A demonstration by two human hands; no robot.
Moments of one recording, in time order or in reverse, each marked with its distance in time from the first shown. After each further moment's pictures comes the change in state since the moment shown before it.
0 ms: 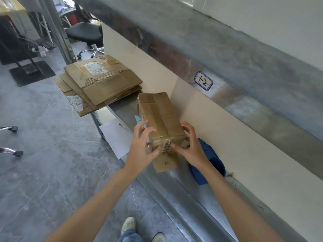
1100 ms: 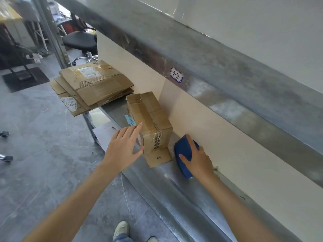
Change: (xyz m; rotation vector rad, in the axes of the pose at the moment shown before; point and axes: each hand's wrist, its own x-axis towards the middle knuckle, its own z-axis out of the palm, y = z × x) left_hand -0.012 0.035 -0.034 0.811 -0.160 0.169; right_hand -0.065 0.025 -0.043 -0.823 0.043 0.292
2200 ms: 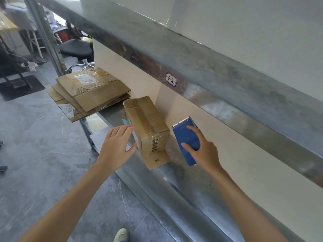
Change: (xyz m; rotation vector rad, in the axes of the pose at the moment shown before) left_hand 0.005 -0.008 -0.020 -0.114 0.002 -0.060; right_hand -0.006 -0.018 -0.061 0.218 0.216 -0.148
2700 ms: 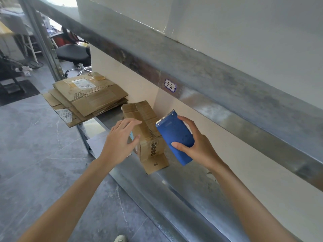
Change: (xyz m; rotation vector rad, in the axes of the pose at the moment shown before) left_hand 0.027 0.012 -0.019 -0.254 0.057 0.038; right_hand 0.003 -0.051 -0.033 0.375 -0.178 -0.111
